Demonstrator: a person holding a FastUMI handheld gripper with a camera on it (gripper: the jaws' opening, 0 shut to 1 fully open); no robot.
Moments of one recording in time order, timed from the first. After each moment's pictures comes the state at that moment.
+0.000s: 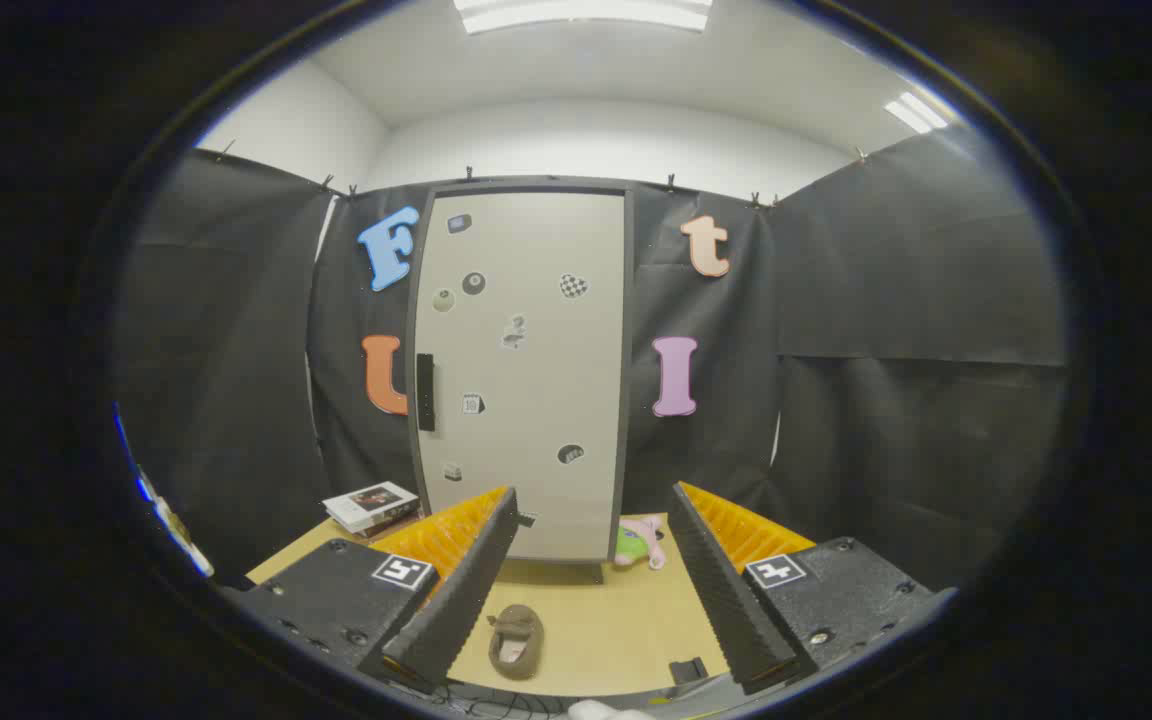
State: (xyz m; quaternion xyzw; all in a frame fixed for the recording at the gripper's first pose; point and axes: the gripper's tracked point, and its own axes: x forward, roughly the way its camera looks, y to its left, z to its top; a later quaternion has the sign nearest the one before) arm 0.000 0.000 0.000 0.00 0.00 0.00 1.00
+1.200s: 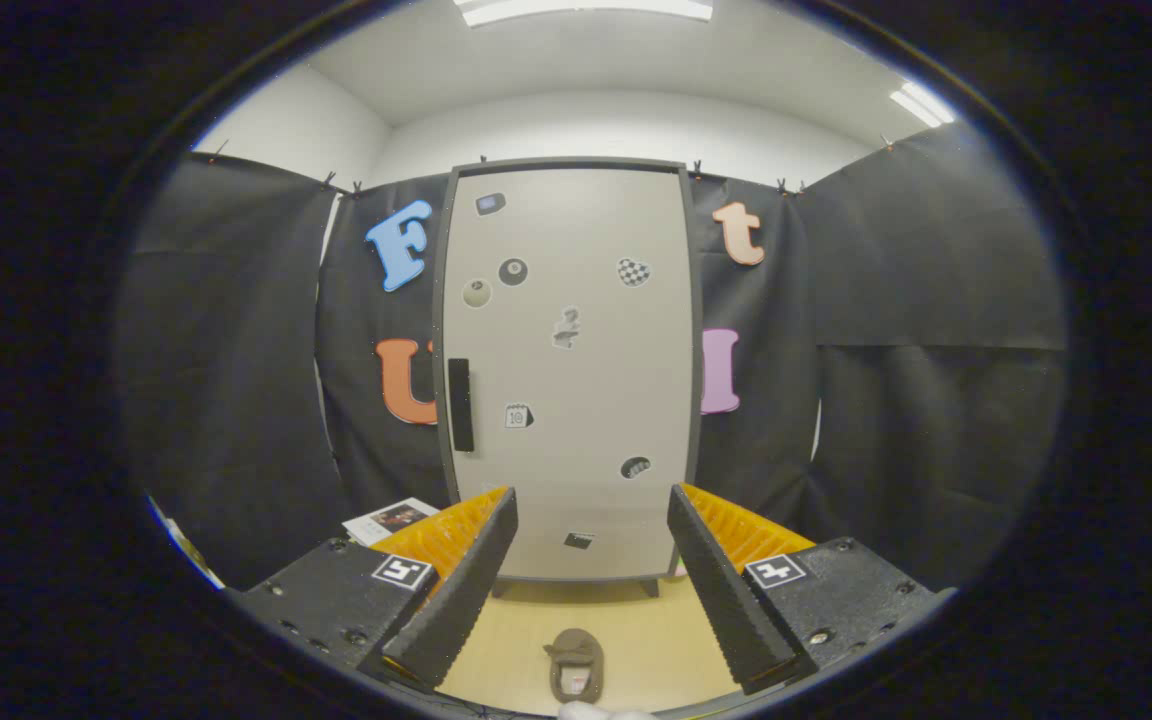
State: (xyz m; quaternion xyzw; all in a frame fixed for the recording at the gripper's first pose) arm 0.105 0.107 0.004 0.02 0.01 0.03 1.00
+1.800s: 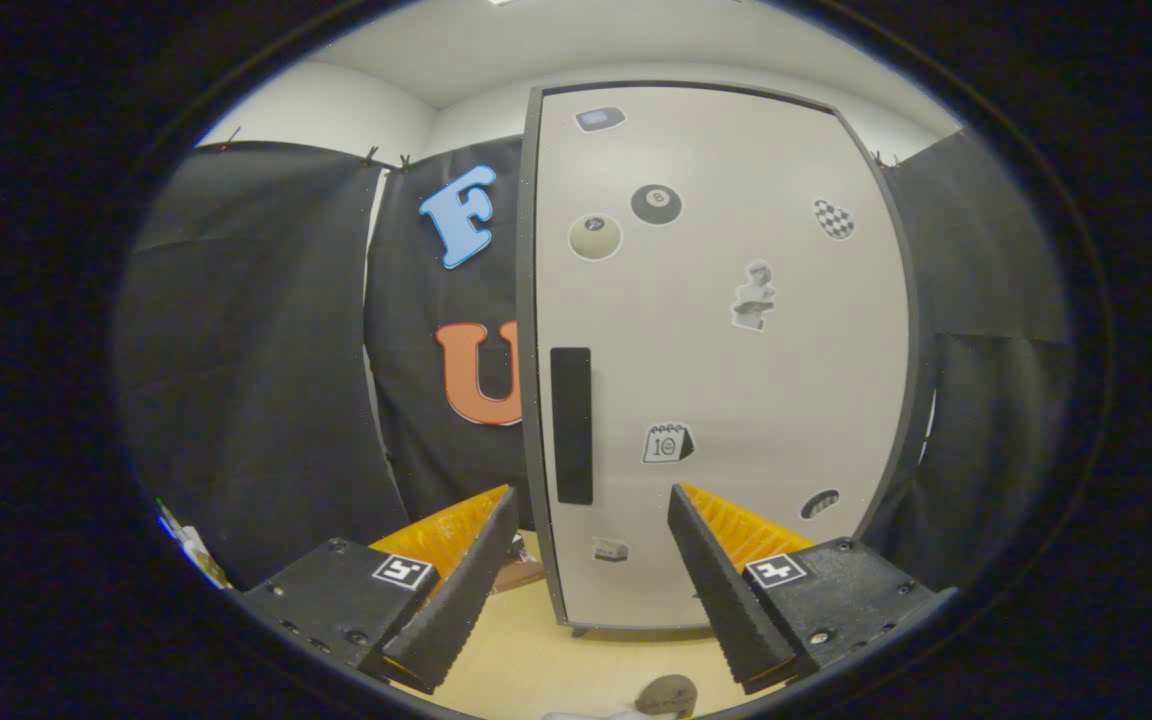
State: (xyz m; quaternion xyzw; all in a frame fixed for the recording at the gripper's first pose) arm 0.273 0.247 0.014 0.01 0.03 0.13 0.99
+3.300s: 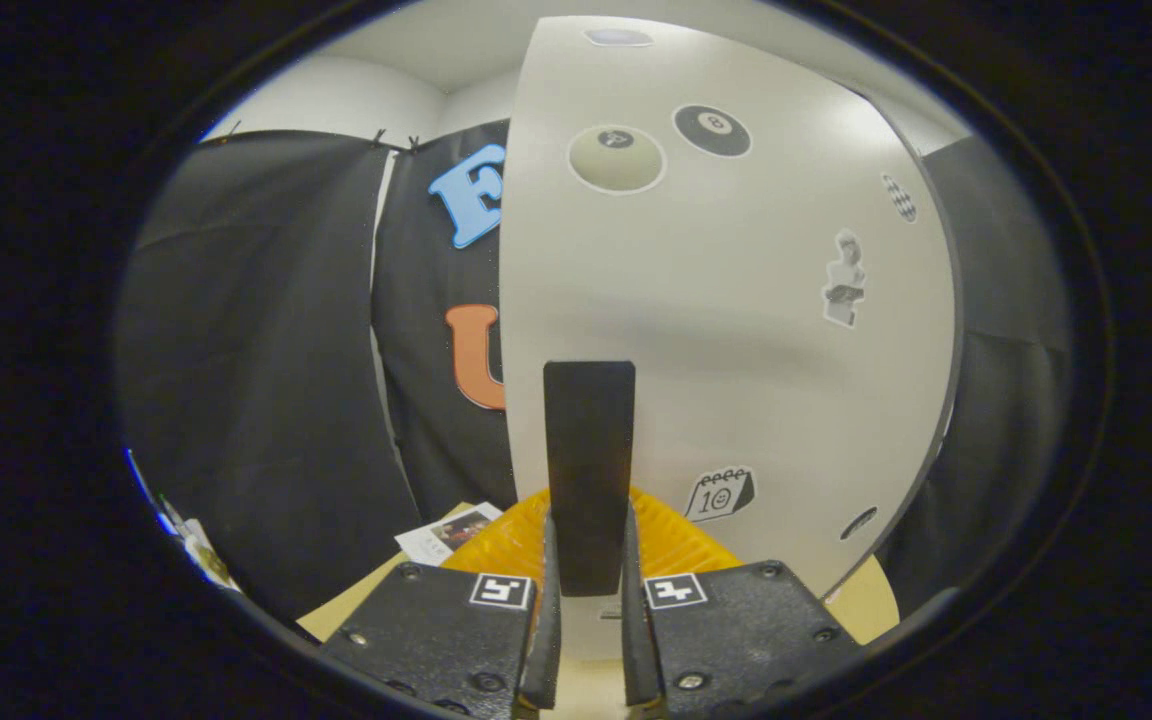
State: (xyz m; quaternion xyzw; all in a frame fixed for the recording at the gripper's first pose) arm 0.252 0.229 0.009 -0.01 0.06 0.15 0.99
